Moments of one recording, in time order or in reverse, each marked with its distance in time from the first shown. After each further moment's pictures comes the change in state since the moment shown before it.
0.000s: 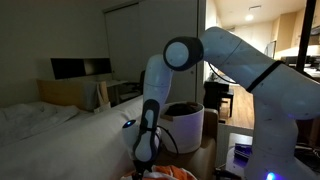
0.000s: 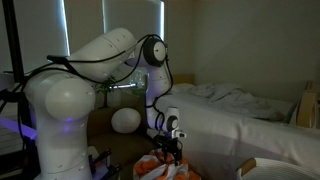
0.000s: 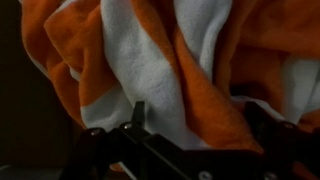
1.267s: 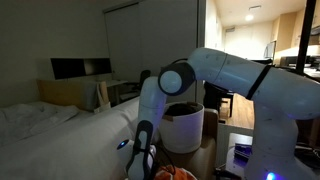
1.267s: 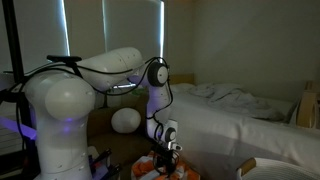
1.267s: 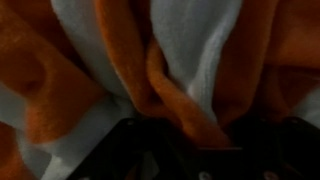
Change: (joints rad) arm -0.002 0.265 0.056 0.266 0.048 -0.170 -0.085
